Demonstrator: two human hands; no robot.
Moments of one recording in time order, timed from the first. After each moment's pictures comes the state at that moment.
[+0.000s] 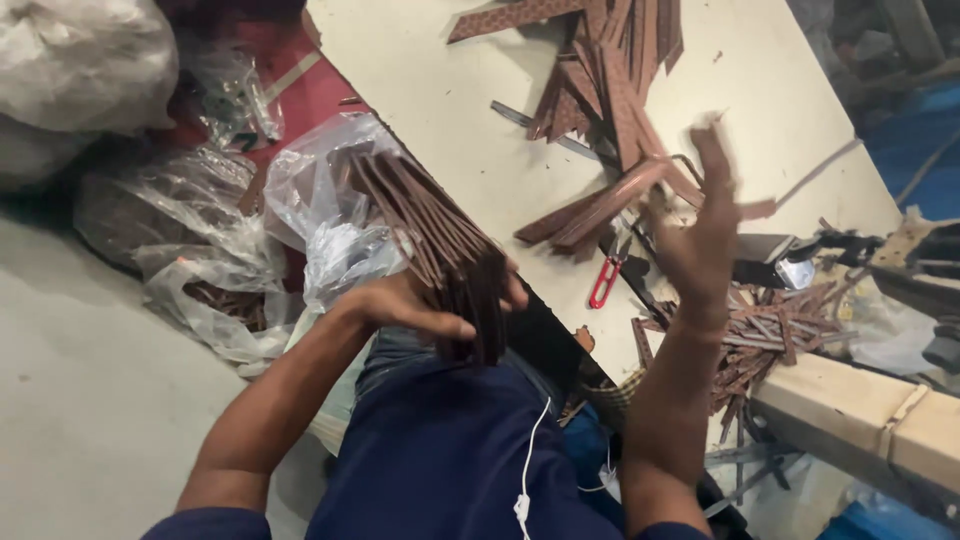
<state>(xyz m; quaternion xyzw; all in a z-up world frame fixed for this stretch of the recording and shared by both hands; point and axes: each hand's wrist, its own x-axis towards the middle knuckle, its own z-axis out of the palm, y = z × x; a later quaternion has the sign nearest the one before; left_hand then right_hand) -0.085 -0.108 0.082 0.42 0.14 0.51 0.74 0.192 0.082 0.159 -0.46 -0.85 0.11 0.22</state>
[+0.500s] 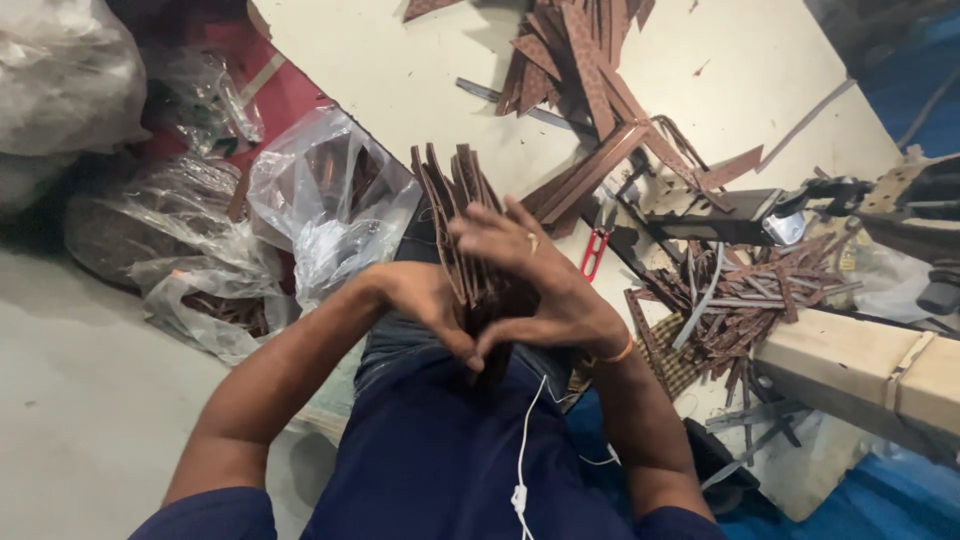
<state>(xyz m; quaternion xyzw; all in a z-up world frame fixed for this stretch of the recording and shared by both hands) -0.051 -0.081 0.073 0.49 0.17 0.18 0.83 0.137 -0.006 0.185 -0.12 -0.85 0.47 0.19</state>
